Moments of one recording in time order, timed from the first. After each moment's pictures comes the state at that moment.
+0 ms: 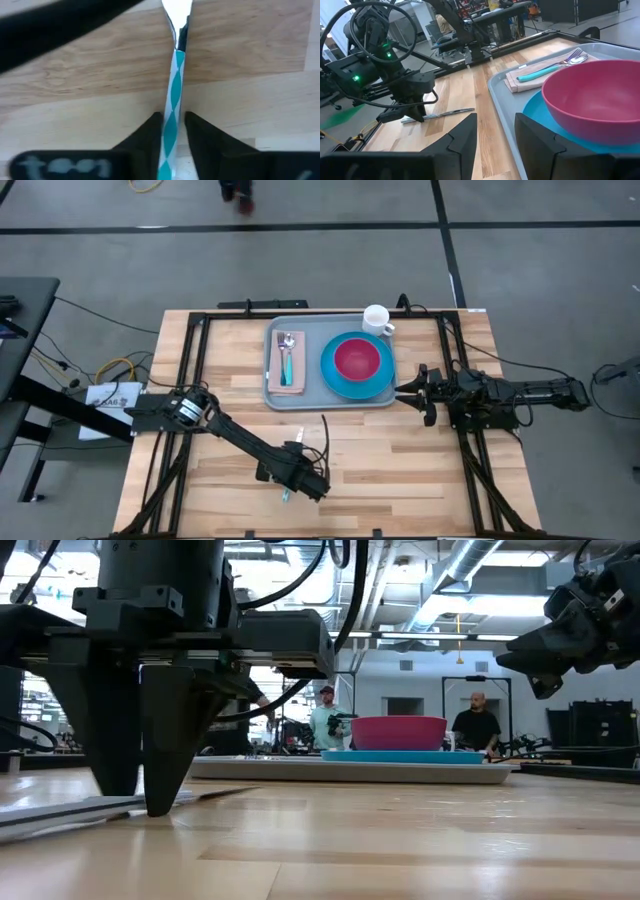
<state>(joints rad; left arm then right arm) -0.49 2.22 1.64 -0.98 0.00 -1.92 0.00 0.15 0.01 0.01 0.00 0.28</state>
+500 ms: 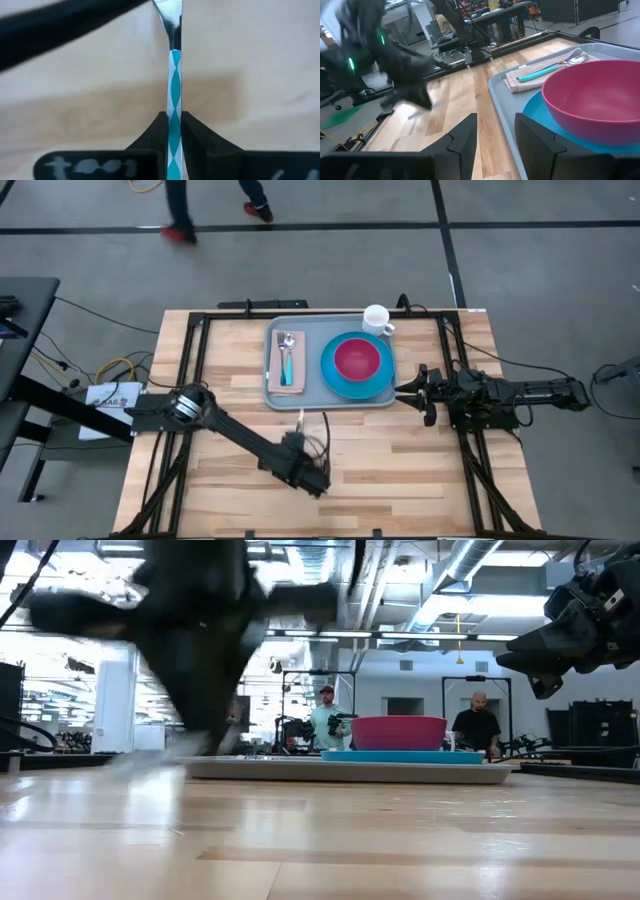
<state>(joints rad) -0.48 2.16 1.70 -1.12 -0.20 -1.92 0.00 0.15 0.01 0.01 0.00 0.28</state>
